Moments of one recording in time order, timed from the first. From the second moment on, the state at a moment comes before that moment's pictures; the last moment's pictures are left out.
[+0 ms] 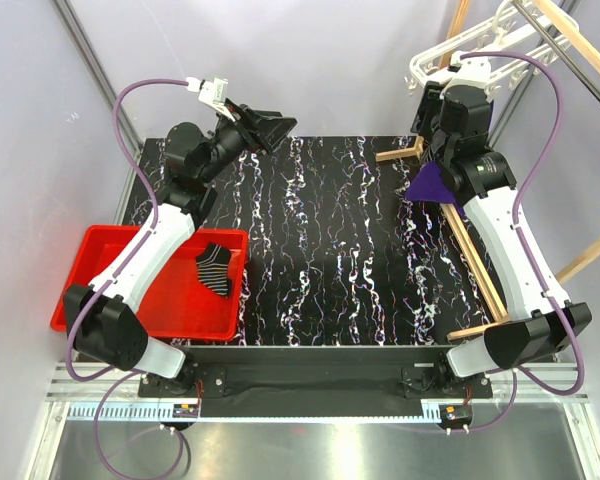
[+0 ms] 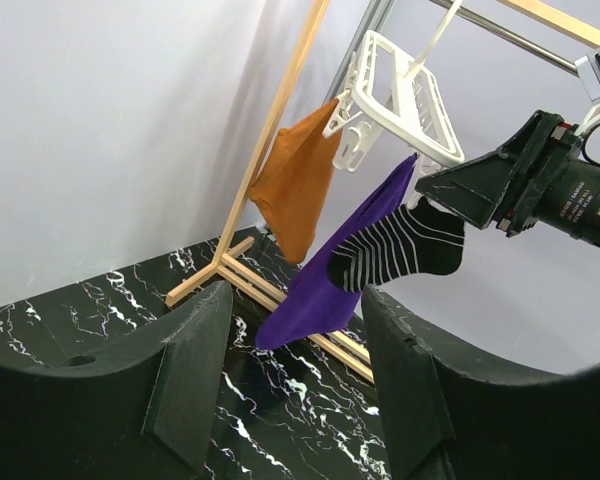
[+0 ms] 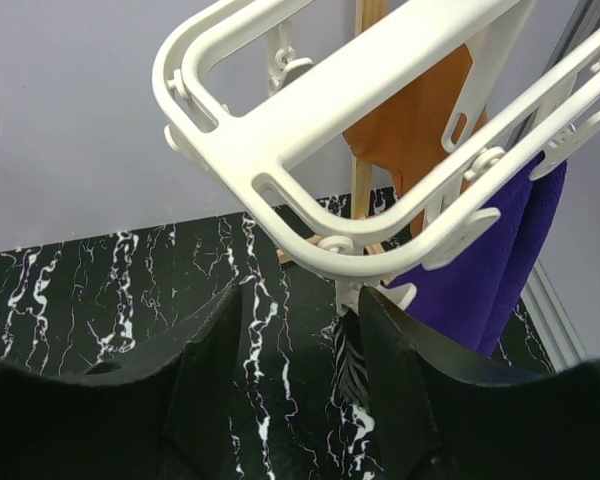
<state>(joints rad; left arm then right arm) -0.36 1.44 1.33 0.39 0.44 -0.55 0.29 1.46 1.72 -0.41 0.43 0.15</state>
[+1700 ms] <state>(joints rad) -0.36 1.52 1.33 0.39 0.44 -0.55 0.36 1.76 2.02 -0.35 0.41 0.17</state>
